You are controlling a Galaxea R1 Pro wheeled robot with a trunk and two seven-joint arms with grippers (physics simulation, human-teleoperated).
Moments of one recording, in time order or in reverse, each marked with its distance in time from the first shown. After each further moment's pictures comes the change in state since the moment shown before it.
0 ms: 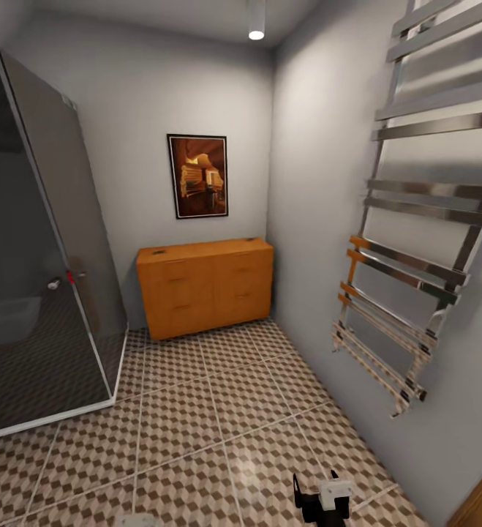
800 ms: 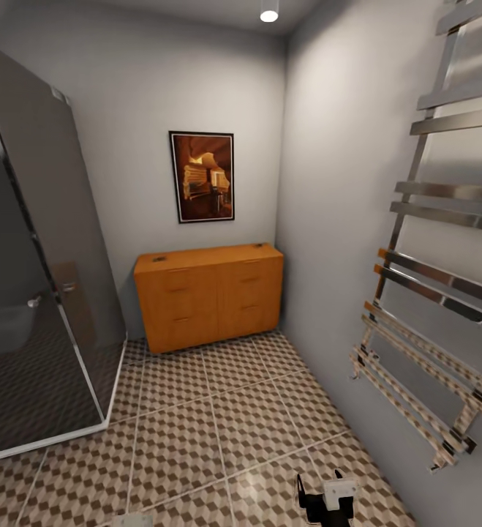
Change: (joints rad) left arm 0.000 0.003 0.000 0.000 0.001 0.000 0.000; right arm 0.000 -0.016 -0.001 0.000 0.000 0.001 0.002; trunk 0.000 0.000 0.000
